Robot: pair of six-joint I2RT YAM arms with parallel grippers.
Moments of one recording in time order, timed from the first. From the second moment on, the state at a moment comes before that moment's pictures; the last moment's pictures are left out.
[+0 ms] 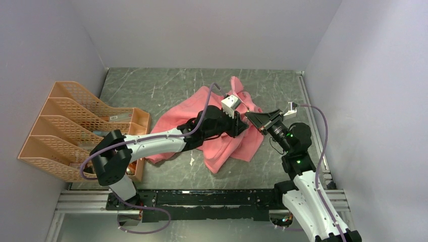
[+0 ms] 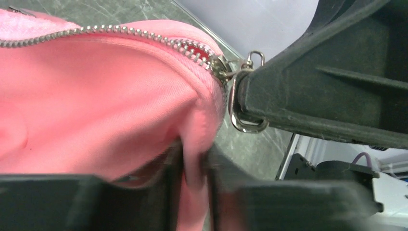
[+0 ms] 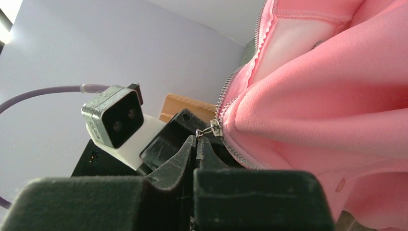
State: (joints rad) left arm -1.05 1.65 1.12 0.35 0.04 -0.41; right arm 0.21 0.62 0.48 0.22 -0.40 1.17
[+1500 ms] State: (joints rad) left arm -1.15 1.42 1.06 -0.58 -0.38 -0.34; right arm 0.43 0.76 0.54 0.01 -0.55 0.56
